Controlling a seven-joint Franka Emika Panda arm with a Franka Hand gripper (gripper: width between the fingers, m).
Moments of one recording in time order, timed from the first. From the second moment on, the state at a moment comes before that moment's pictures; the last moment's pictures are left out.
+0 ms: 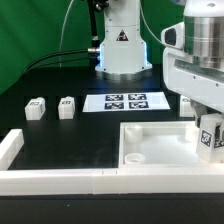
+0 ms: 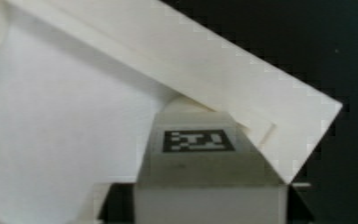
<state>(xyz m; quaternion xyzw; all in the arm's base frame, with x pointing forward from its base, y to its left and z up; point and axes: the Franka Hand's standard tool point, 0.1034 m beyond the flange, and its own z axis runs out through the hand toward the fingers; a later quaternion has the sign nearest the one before) 0.623 0.119 0.069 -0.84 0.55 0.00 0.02</state>
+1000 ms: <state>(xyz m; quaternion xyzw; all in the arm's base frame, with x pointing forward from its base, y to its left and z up) 0.622 0.119 0.069 -0.92 0.40 0.00 0.01</state>
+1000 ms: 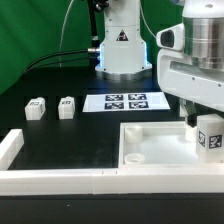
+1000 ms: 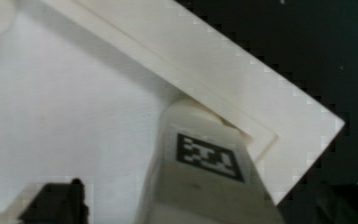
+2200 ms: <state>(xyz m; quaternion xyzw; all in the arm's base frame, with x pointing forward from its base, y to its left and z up) 0.625 0.117 0.071 -1.00 -0.03 -0.01 -0.01</state>
